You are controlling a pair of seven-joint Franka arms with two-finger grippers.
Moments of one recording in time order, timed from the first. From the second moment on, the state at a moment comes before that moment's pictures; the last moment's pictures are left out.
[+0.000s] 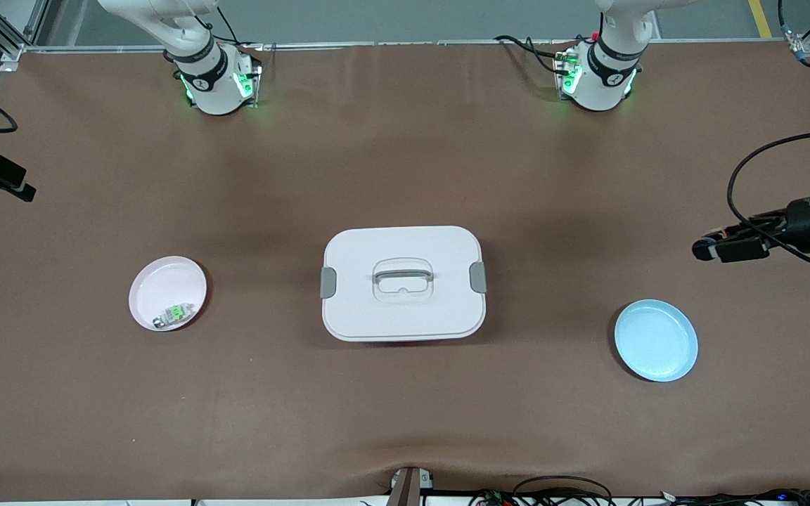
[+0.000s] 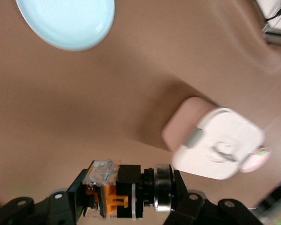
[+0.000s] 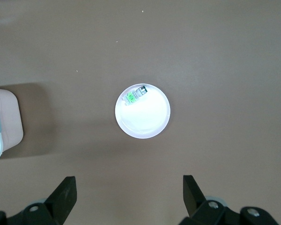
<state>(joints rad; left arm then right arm) 0.14 0.26 -0.04 -1.47 -0.54 1.54 -0.48 0.02 0.03 -0.11 -1.48 0.03 1.53 -0.01</state>
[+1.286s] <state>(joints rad) -0.13 0.26 -0.26 -1.47 -0.64 1.93 -1.54 0.00 0.02 -0.11 -1.47 0.03 1.52 -0.01</state>
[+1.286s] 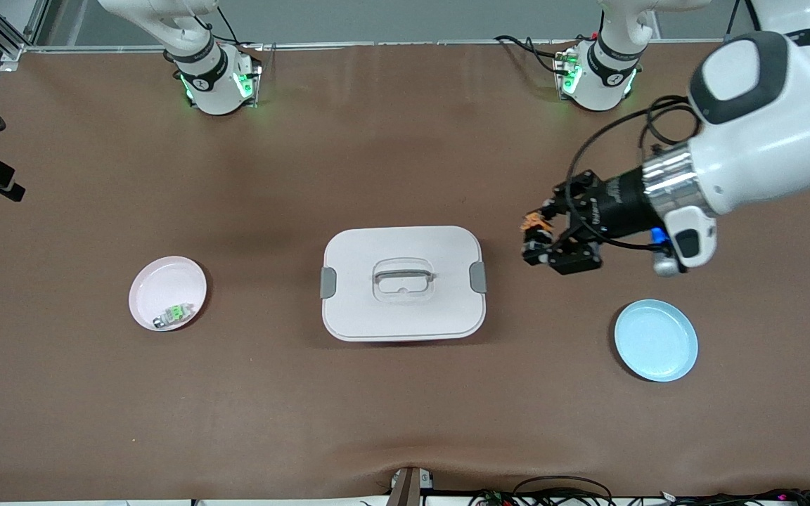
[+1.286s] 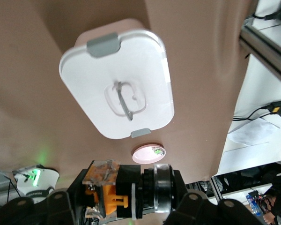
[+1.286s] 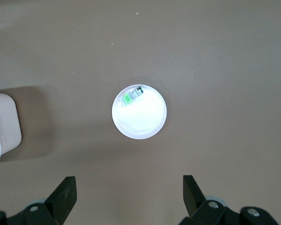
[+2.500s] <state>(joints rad) -0.46 0.31 -0.26 -1.45 -0.56 2.01 -2.07 0.04 0.03 -0.09 -1.49 0.39 1.47 0.01</state>
